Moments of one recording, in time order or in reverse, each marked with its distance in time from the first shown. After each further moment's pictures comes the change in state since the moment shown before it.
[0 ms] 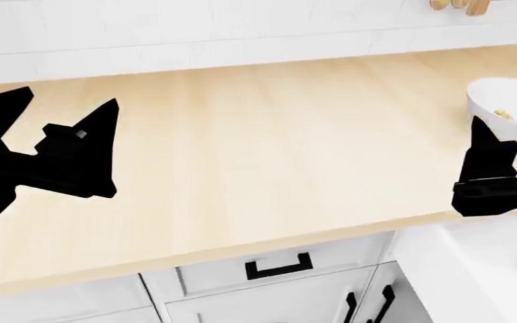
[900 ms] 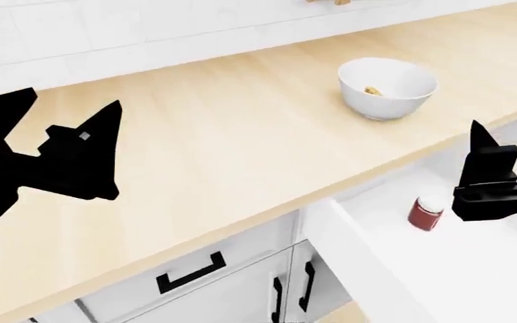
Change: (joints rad) left arm -0.003 -0.019 0.027 0.005 0.000 0.026 0.010; right arm -0.032 0.025 0.010 -0.014 -0.001 -0.034 -0.022
